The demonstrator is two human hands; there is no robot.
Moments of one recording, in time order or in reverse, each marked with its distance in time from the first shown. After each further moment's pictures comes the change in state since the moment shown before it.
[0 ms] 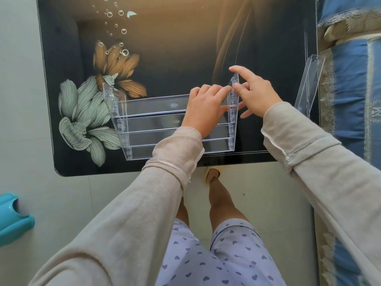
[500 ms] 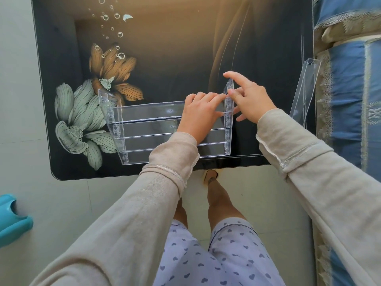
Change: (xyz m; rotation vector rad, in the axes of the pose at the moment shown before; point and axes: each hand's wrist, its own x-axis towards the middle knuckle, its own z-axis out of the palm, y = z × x) left_hand 0.001 -0.004 0.005 0.009 -0.050 -0.022; right_hand 0.002 0.002 0.001 0.017 0.000 -0.020
